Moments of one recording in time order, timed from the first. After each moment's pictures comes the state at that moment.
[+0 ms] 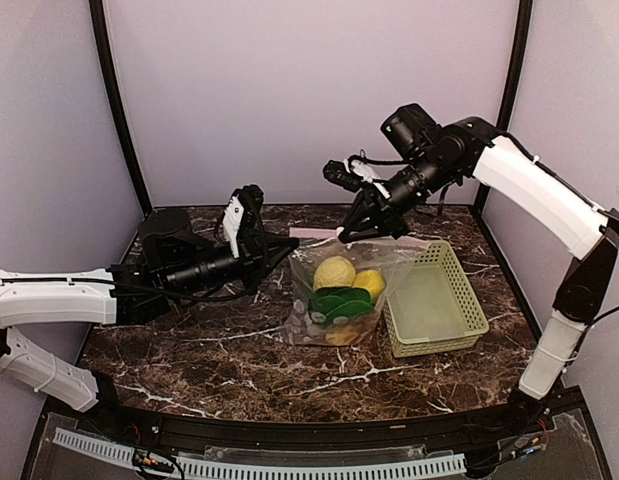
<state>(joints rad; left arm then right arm) -0.95 1.24 0.81 0.41 0.12 -0.04 0.72 1.74 1.94 -1.20 -0.68 -0.70</state>
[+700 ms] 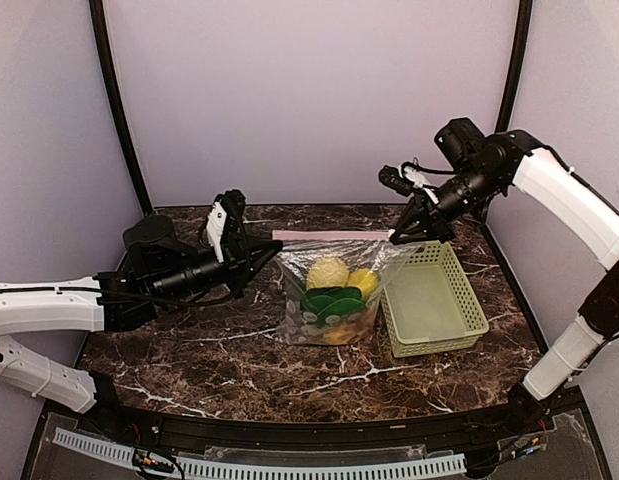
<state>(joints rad) -0.93 1.15 0.73 0.40 0.08 -0.04 0.50 1.56 1.70 -1.24 -0.68 -0.75</state>
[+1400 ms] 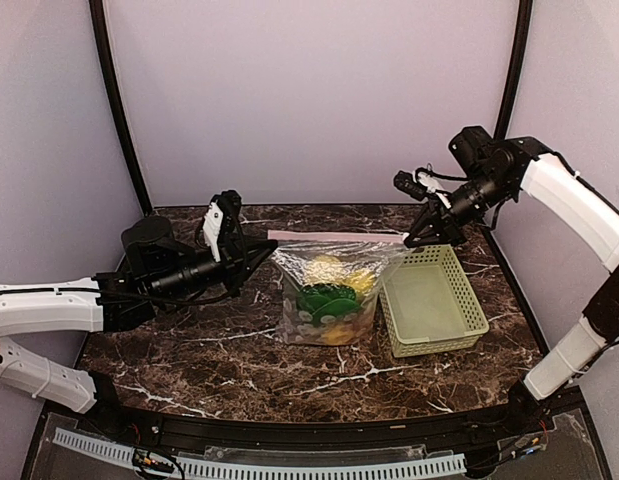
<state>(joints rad) -0.90 1.14 0.71 0.40 0.08 -0.04 0.41 1.52 1.62 -1.25 -0.68 -0.78</state>
